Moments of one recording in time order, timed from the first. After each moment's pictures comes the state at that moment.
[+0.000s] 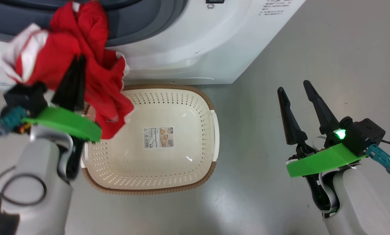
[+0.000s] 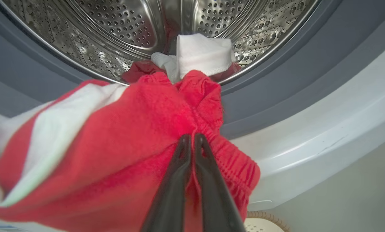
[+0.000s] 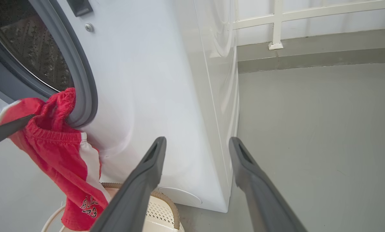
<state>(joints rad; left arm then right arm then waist) -0.75 0.19 -0.18 0.62 -0.42 -0.13 -0.26 -0.33 -0.05 0.11 0.20 0.36 0.12 -0.26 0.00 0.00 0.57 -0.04</state>
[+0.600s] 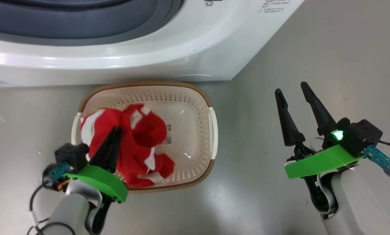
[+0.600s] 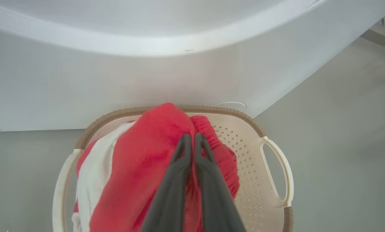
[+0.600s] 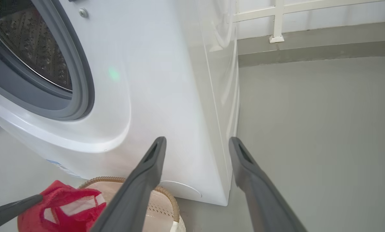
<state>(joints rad) -0.50 0.17 -0.29 0.61 -0.47 -0.13 -0.26 -0.33 -0.05 0.12 0.20 0.36 0.12 -0.26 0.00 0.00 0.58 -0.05</state>
